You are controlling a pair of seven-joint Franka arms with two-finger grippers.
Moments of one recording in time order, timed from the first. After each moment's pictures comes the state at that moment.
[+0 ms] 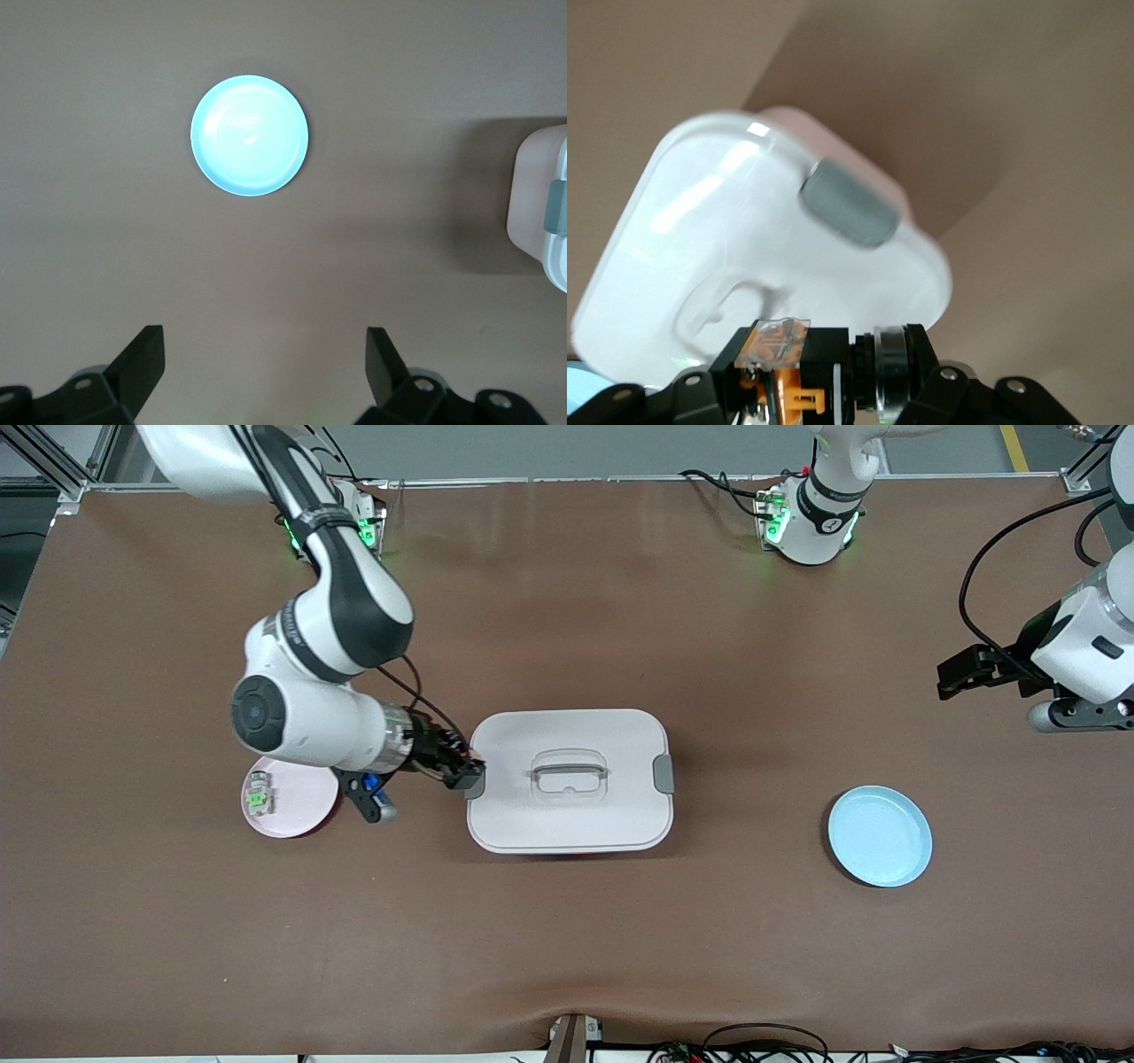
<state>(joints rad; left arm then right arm) 0.03 0.13 -0.14 -1.44 0.05 1.51 -0.12 0.42 0.51 0.03 -1.42 0.44 1.90 1.18</state>
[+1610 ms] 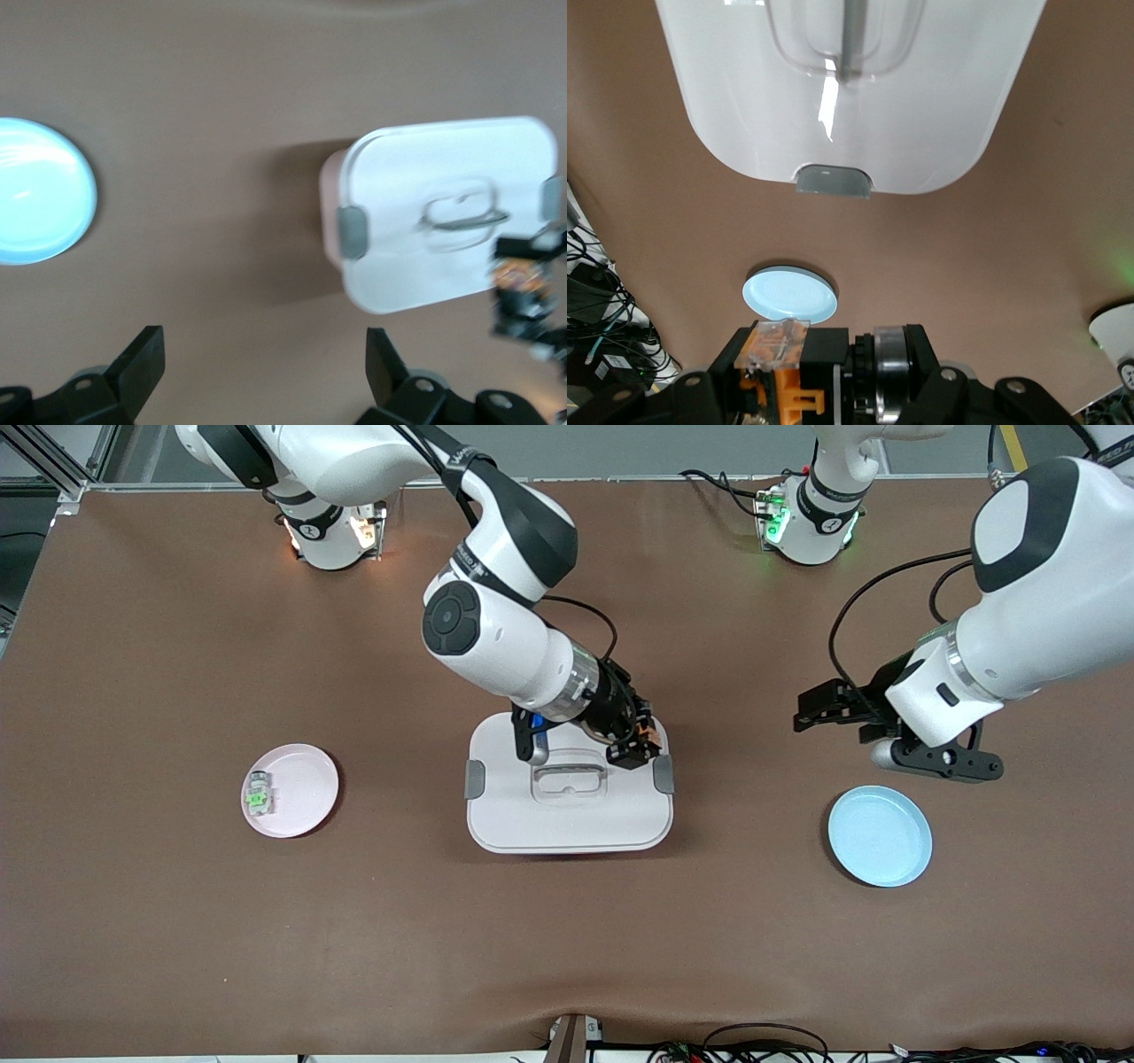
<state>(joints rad) -0.11 0.25 -0.16 -1.46 -0.27 1.76 -0.14 0.66 0.76 0.11 -0.99 0.46 2.14 2.02</state>
